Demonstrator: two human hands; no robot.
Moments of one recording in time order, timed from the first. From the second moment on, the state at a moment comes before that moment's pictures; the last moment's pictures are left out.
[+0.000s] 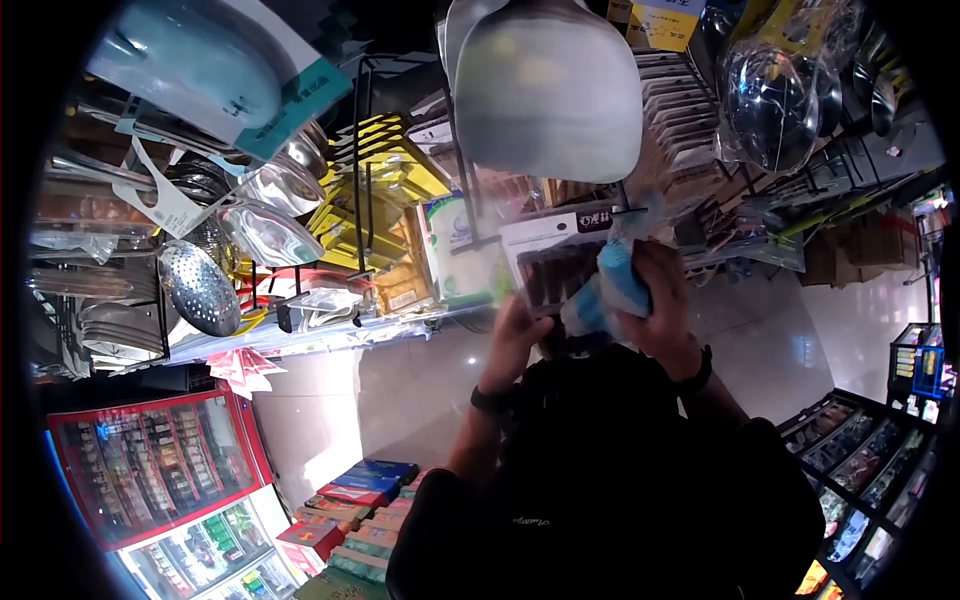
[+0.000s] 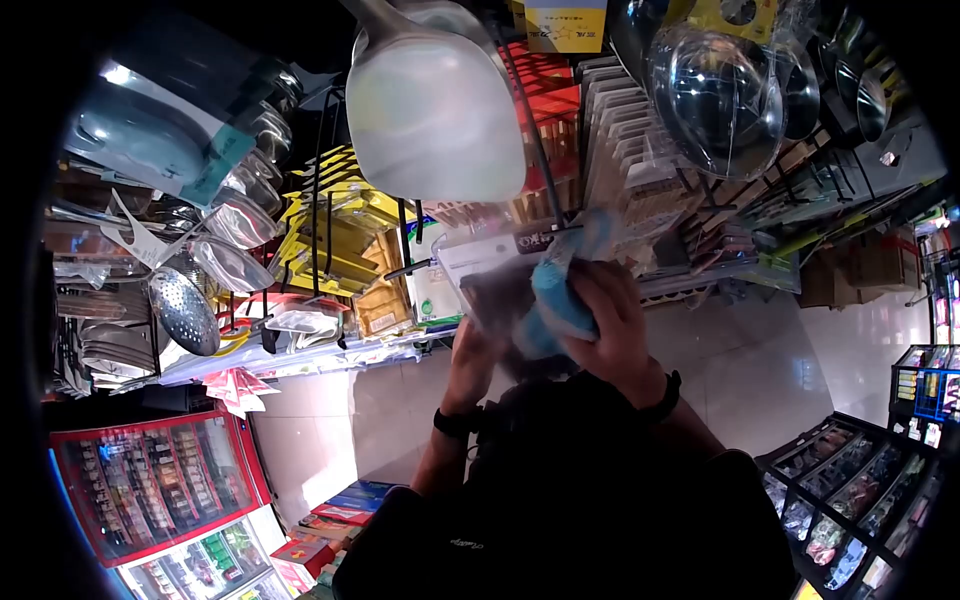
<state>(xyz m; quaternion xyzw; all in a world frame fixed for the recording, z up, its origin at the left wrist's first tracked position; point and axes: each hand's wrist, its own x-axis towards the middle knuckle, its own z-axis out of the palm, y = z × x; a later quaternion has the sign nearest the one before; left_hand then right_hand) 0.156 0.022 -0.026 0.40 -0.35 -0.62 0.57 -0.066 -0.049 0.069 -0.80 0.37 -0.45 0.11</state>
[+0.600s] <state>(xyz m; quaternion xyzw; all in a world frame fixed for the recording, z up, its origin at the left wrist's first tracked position) 0.172 0.023 -0.044 0.40 -0.29 -0.61 0.62 -0.073 -0.043 0.040 -0.82 0.37 -0.38 0.20</state>
